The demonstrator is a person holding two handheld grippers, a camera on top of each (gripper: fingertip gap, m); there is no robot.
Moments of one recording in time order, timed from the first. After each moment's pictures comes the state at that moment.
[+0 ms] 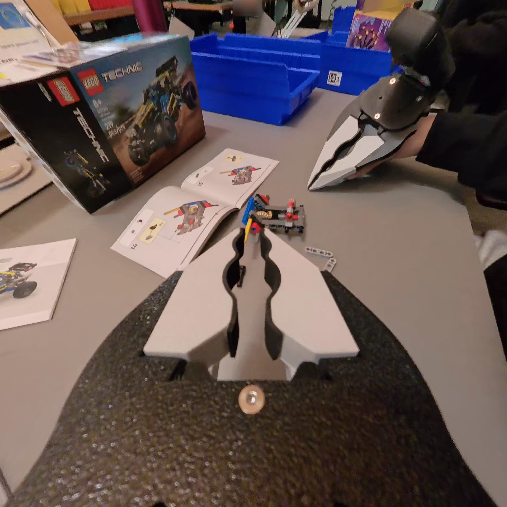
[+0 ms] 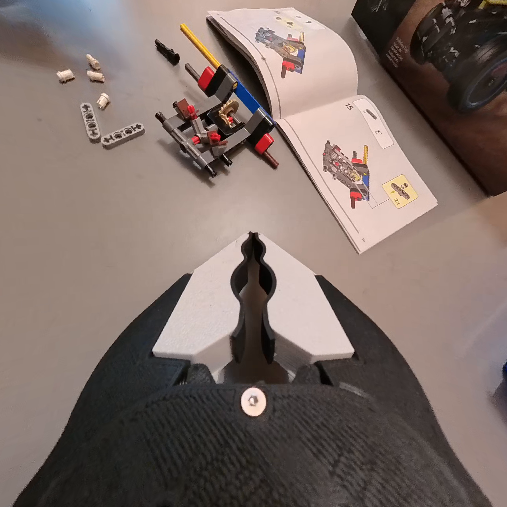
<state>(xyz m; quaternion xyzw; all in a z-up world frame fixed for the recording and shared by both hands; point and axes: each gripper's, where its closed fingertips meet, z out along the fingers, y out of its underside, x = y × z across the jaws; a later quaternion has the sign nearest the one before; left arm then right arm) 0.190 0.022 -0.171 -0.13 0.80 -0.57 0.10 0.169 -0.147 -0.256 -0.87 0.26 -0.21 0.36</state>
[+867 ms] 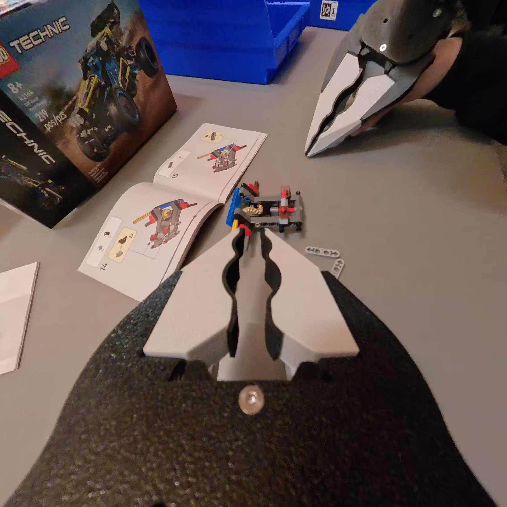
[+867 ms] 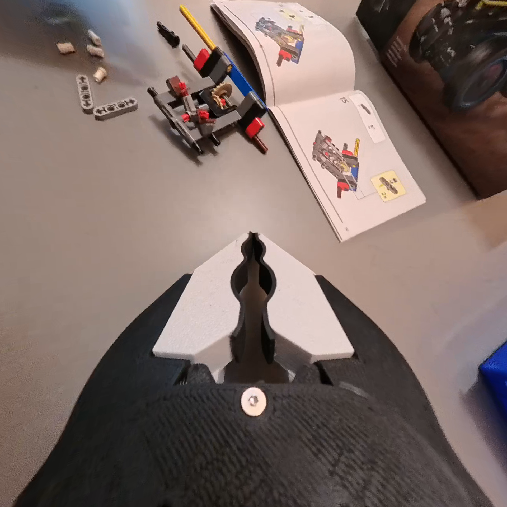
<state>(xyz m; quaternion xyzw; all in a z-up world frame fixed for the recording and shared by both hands) 0.189 -0.016 -0.200 -0.09 0.85 -0.51 0.10 0.171 -0.168 -0.255 -0.88 0.23 -0.20 0.37</state>
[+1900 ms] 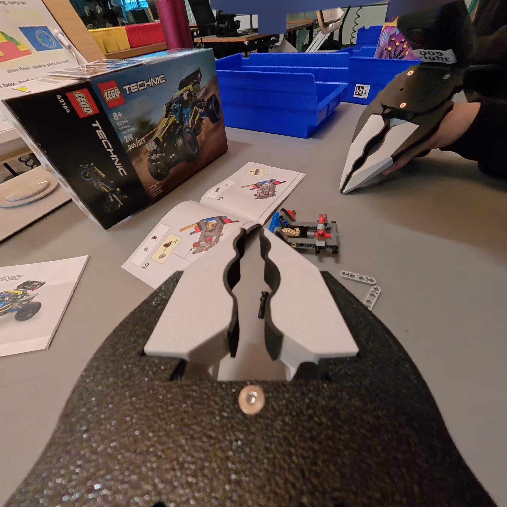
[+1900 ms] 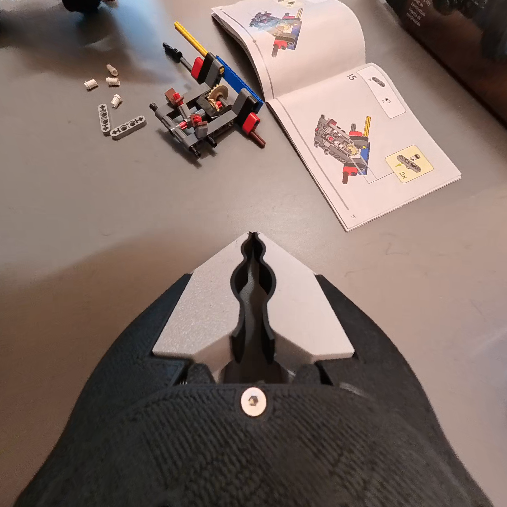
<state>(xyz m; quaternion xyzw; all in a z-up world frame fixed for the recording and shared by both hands) 0.220 -0.003 -0.187 -0.14 0.78 -0.59 0.14 0.170 -0.172 -0.256 -0.87 0.27 -0.11 0.40</state>
